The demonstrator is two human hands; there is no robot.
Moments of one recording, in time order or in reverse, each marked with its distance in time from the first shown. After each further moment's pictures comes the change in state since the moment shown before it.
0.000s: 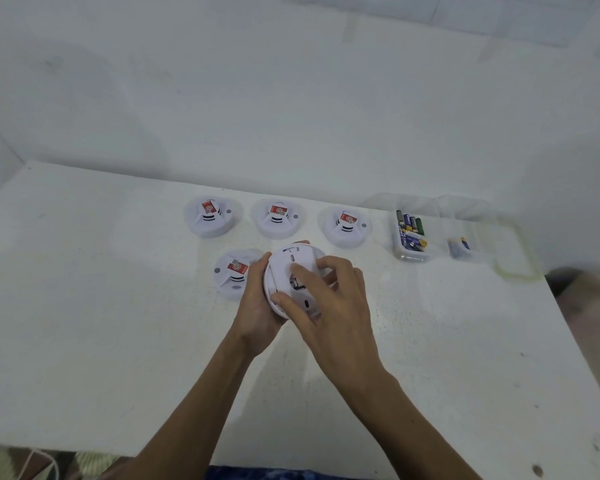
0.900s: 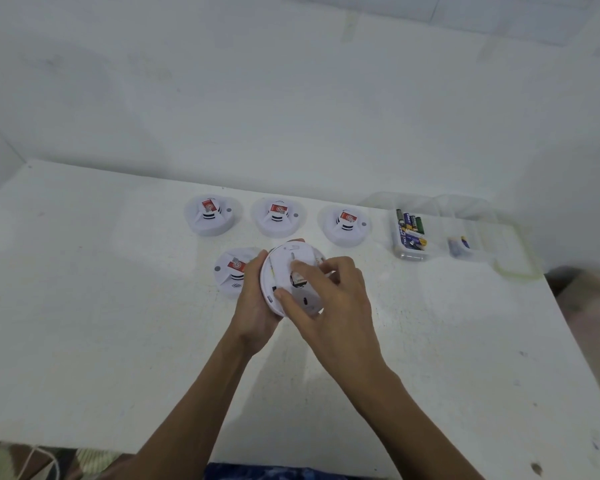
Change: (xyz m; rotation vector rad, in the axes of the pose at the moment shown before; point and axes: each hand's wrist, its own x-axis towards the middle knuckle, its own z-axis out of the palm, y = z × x) left_hand -0.004 0.002 0.001 0.025 0.040 0.051; right_hand 0.002 -0.002 -0.004 0.038 -0.094 0.109
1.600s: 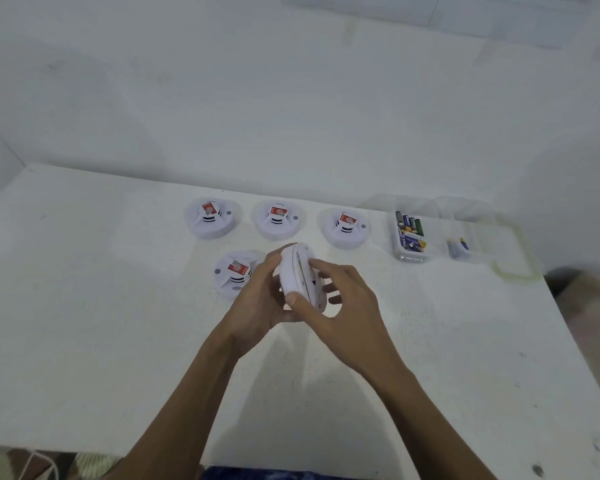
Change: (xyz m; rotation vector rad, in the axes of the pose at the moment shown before) left_hand 0.001 0.020 -0.003 0.107 -0.174 -0.119; right_hand 0.002 0.020 -0.013 0.327 -0.254 0.197
